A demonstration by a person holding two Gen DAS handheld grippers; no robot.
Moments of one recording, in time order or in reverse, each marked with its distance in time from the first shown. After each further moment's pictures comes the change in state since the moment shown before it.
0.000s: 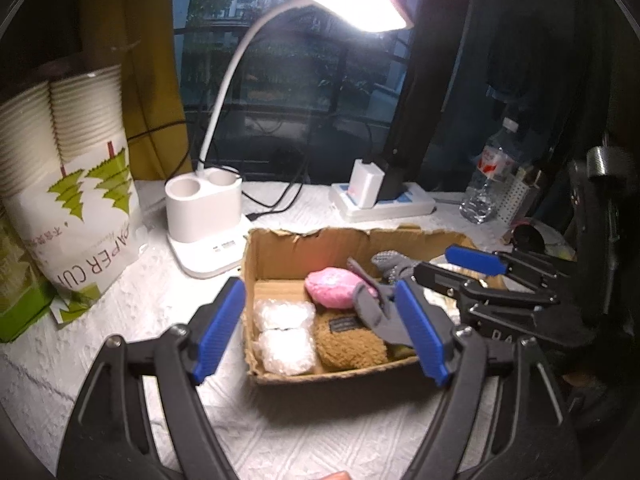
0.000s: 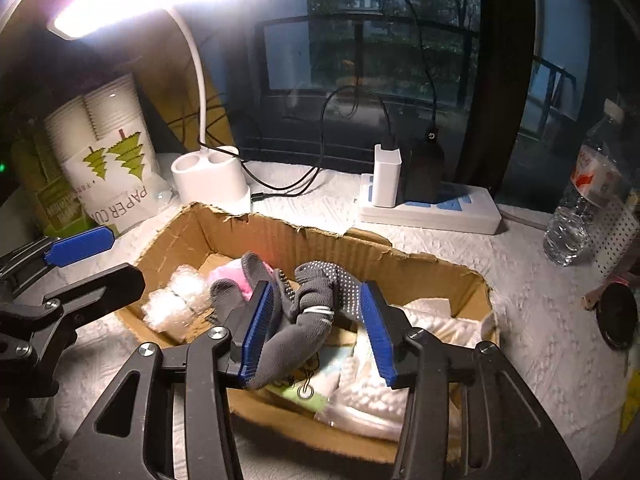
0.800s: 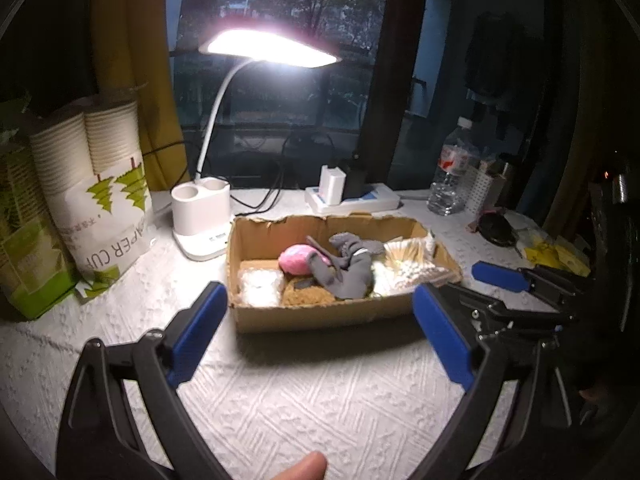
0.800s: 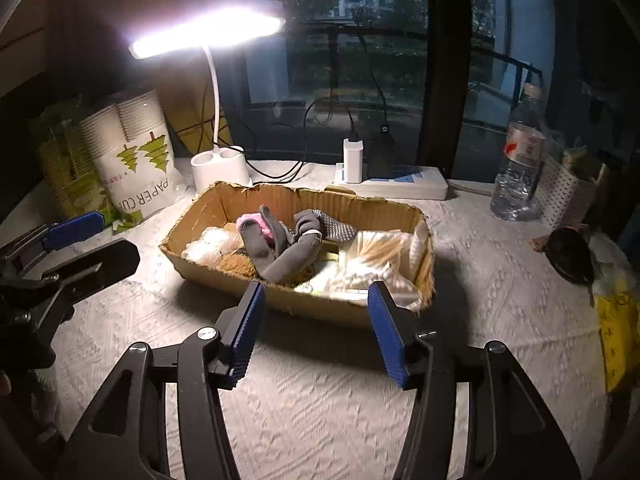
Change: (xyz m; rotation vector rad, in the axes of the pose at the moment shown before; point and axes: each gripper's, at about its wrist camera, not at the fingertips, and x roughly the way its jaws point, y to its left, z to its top) left arm -0.080 -0.037 -0.032 0.056 -0.058 -0.012; right arm -0.098 0.012 -0.058 0.066 -0.051 -0.071
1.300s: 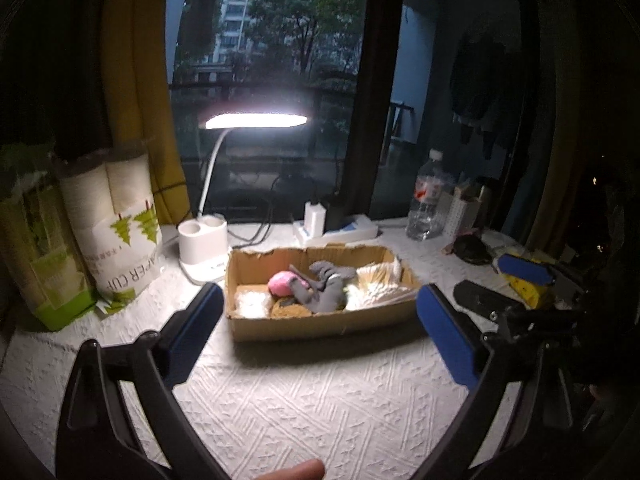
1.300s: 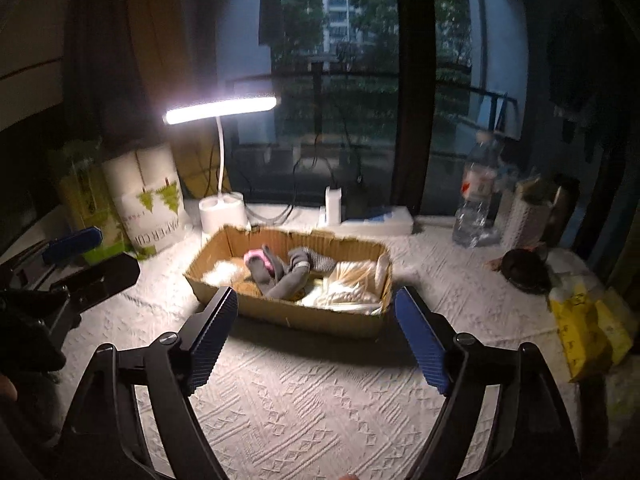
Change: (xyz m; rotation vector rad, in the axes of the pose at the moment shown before) left arm -0.068 -0.024 0.008 0.032 -0.120 -0.008; right arm -0.088 0.005 -0.001 0.013 -0.159 -0.063
